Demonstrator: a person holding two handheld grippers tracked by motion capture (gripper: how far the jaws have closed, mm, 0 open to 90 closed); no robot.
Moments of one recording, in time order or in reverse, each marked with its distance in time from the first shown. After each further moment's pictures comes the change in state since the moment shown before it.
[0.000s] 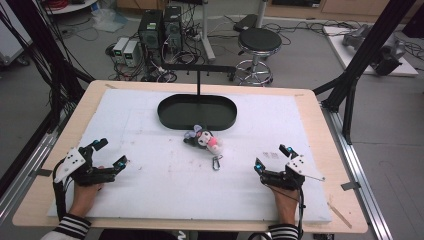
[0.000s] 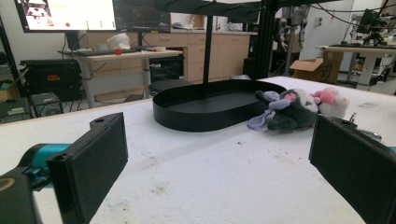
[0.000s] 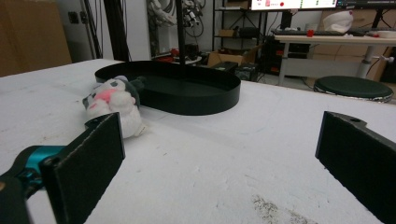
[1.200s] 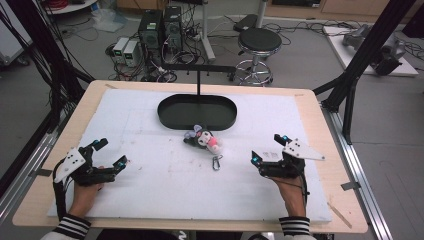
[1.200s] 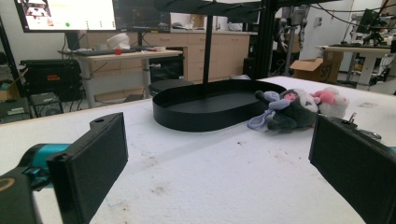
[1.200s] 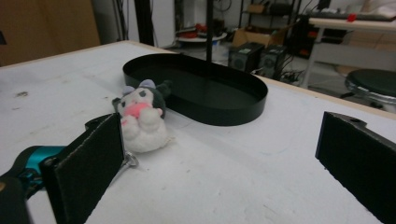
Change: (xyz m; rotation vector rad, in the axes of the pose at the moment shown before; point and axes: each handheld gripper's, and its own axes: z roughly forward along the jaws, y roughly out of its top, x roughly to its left) left arm 0.000 0.000 0.000 -0.001 0.000 -0.002; right arm 0.004 0.058 0.015 0.134 0.121 -0.051
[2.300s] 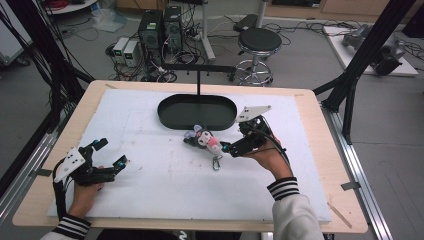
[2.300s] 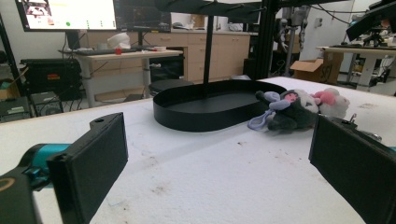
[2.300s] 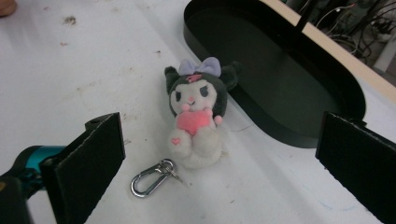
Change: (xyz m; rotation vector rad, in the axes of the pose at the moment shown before) left arm 0.001 0.000 0.000 0.000 0.003 -0.002; right arm 0.033 0.082 0.085 0.411 0.242 -0.217
